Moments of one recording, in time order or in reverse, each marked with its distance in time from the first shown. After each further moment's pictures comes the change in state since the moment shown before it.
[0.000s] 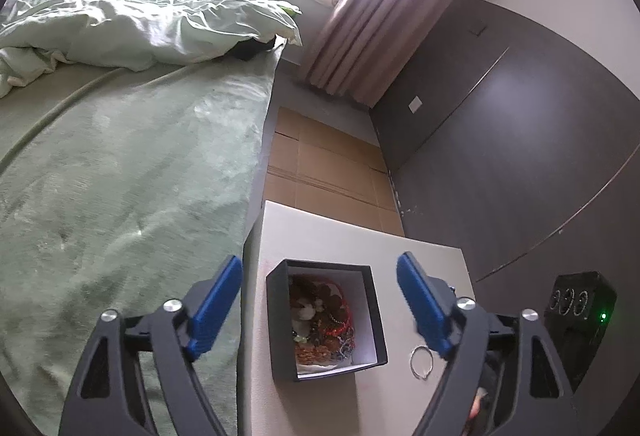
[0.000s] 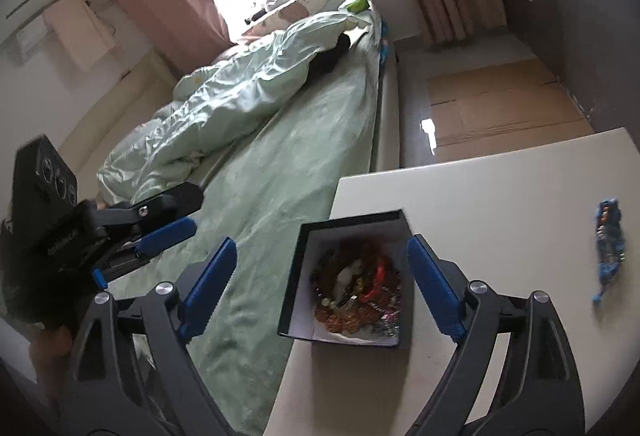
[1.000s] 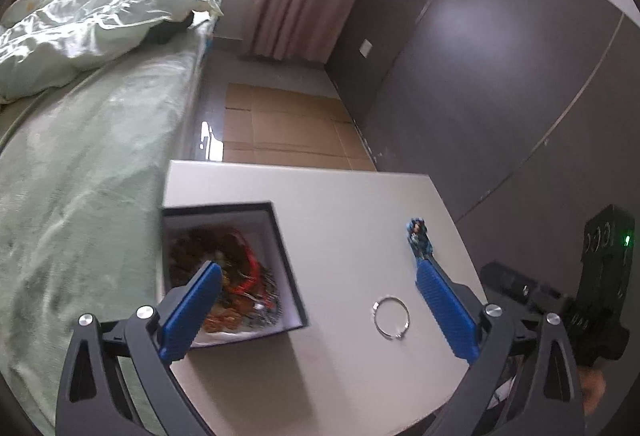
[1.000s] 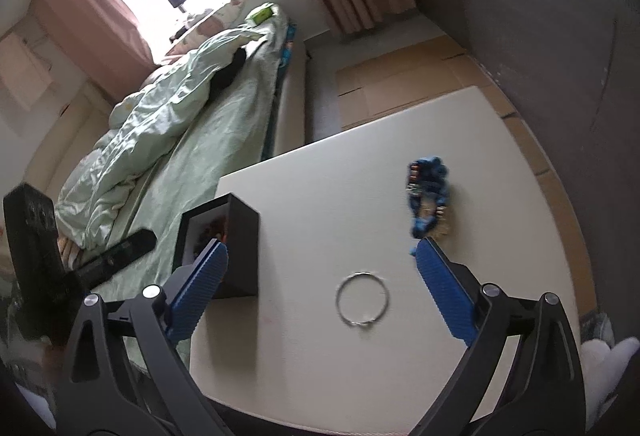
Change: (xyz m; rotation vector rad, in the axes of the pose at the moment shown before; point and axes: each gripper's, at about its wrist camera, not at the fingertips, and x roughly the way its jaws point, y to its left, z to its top) left arm 0.053 -0.102 -0.064 0.237 0.134 -0.045; right arm -0.102 -0.119 -0.019 0.175 0.002 -0.221
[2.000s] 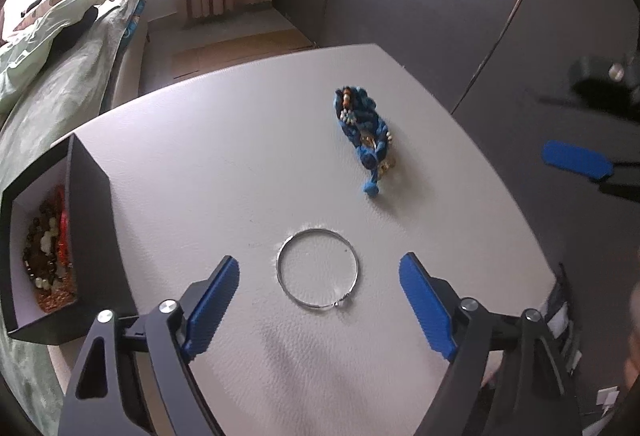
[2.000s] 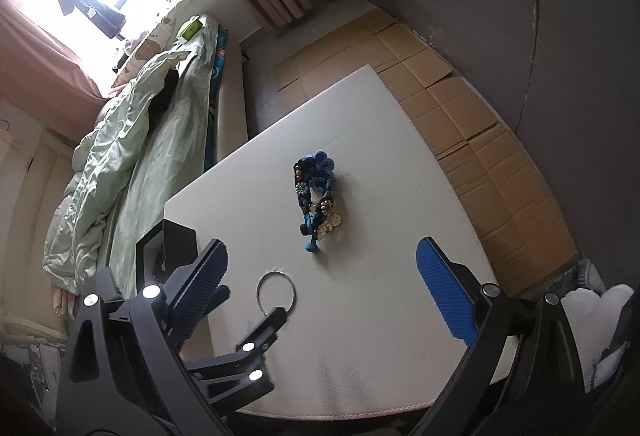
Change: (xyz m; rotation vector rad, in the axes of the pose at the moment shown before) left arm 0.140 -0.108 -0.075 0.293 0.226 0.070; right arm -0.023 -0.081 0.011 0.201 0.049 -0.110
